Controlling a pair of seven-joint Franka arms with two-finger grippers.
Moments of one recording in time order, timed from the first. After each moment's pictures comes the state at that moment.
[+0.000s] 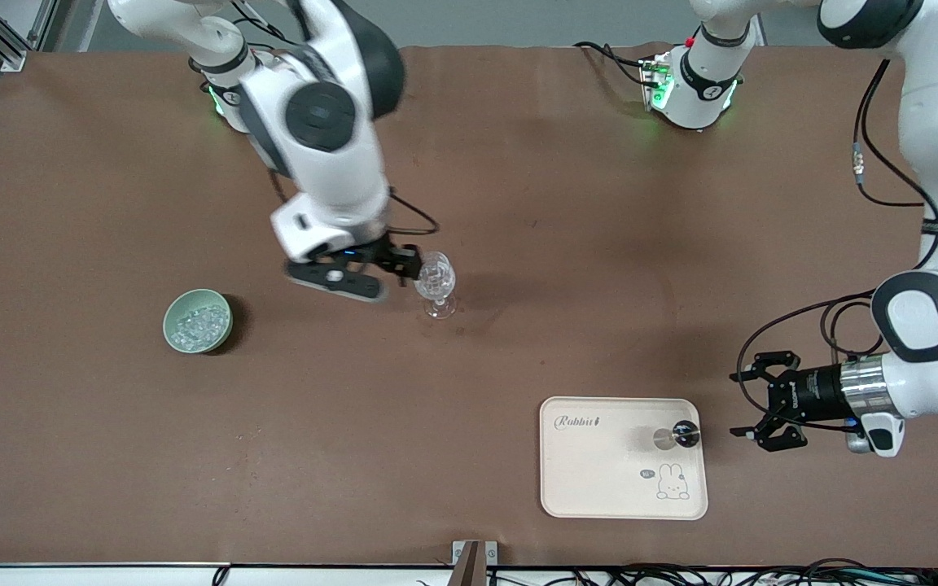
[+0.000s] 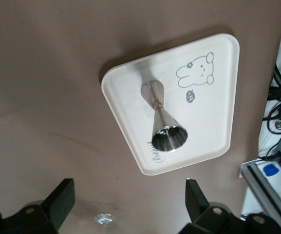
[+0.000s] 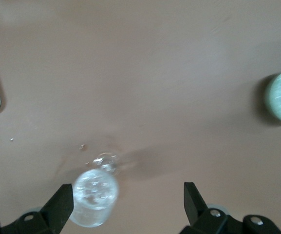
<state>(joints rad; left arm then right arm) 0.29 0.73 -0.40 -1.28 -0.31 1.94 -1.09 0.52 0.34 0.04 -1.36 -0.08 1.71 0.83</state>
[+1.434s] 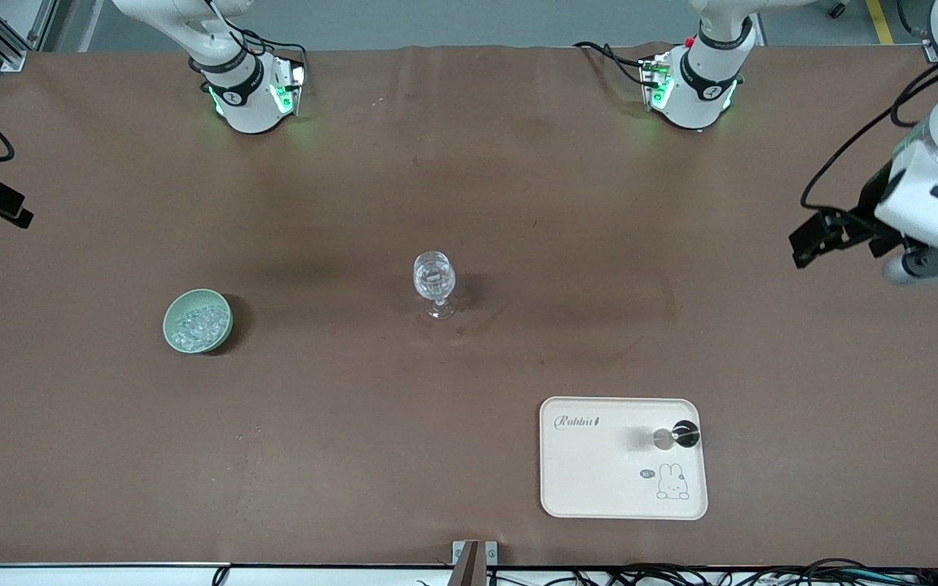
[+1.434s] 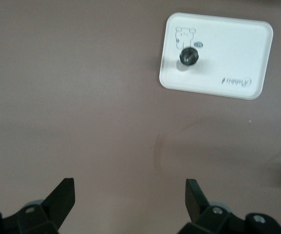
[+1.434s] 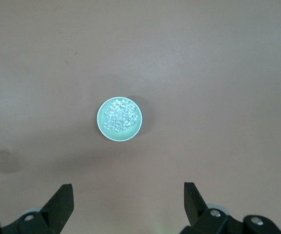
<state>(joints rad) 0.02 0.09 -0.21 -1.46 0.08 1.58 -0.26 0.03 0.01 -0.11 -1.49 -0.05 1.50 0.09</state>
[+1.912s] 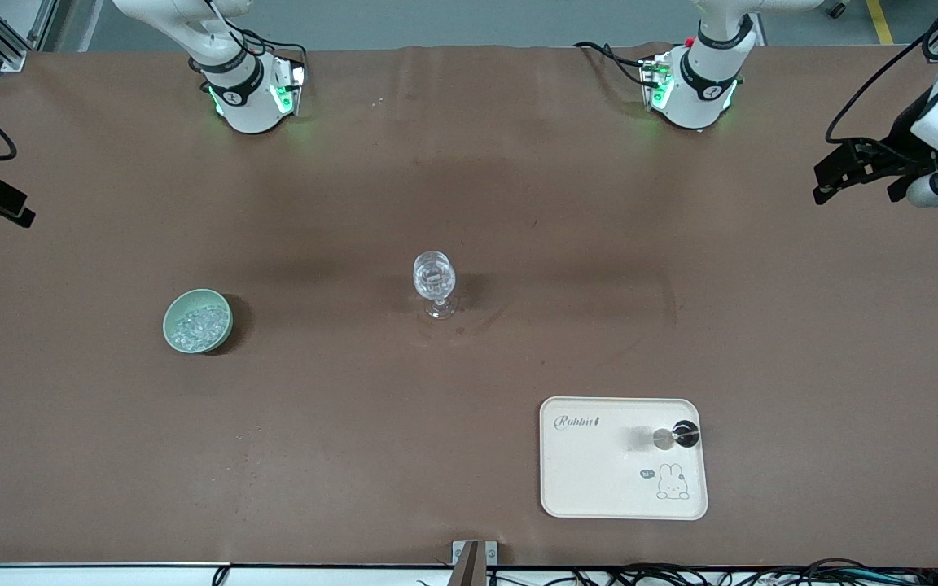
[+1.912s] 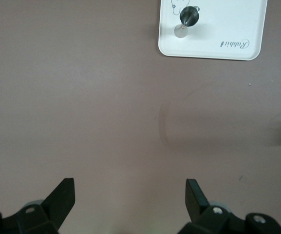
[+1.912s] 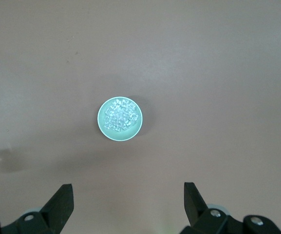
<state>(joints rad) -0.07 -0.11 -0.04 -1.68 0.00 1.58 -0.12 0.03 0.01 -0.11 -1.50 -0.05 1.50 0.09</state>
